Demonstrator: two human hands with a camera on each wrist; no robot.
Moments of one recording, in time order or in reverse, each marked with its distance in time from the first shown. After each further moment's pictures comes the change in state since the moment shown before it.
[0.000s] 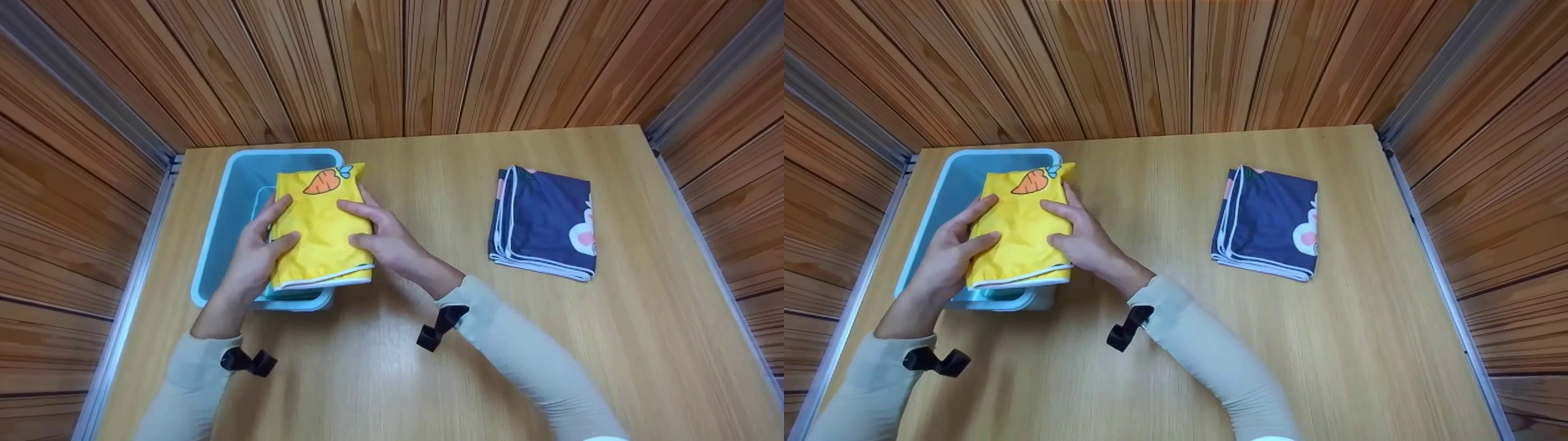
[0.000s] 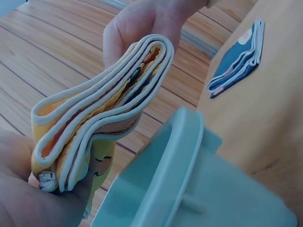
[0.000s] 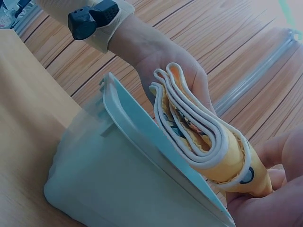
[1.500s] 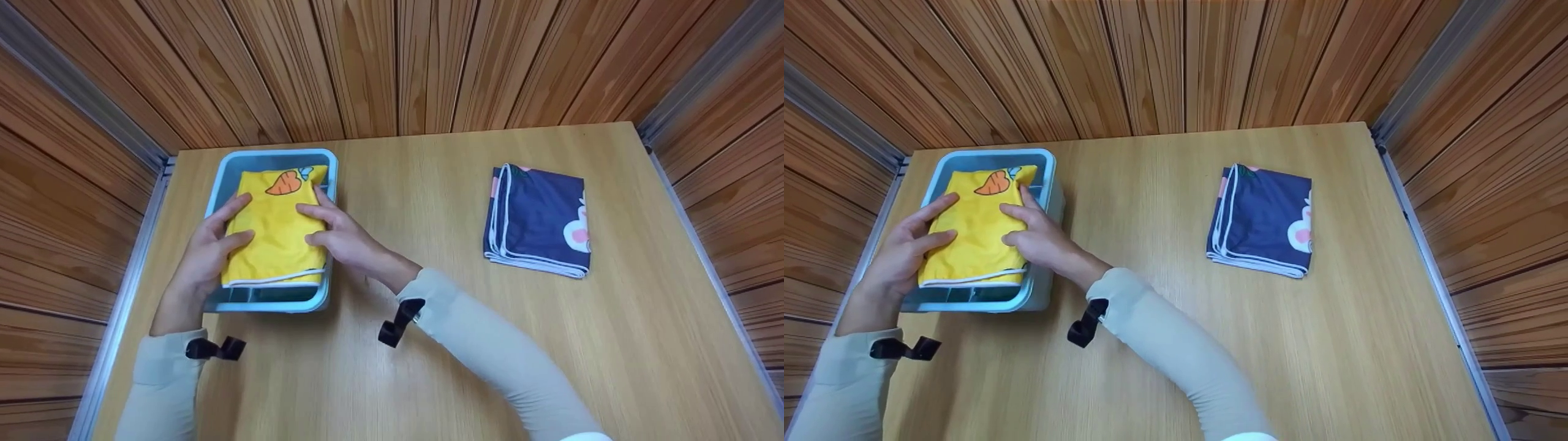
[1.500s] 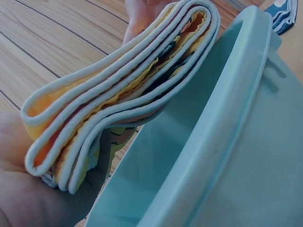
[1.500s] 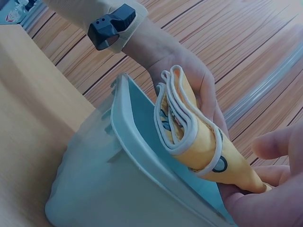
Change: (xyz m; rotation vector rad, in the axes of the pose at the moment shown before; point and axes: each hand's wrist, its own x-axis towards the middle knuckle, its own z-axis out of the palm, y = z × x) left_hand 0.003 -0.004 -0.063 -0.121 -0.041 -0.081; right_hand 0.028 -0.006 0.041 -0.030 -0.064 0.091
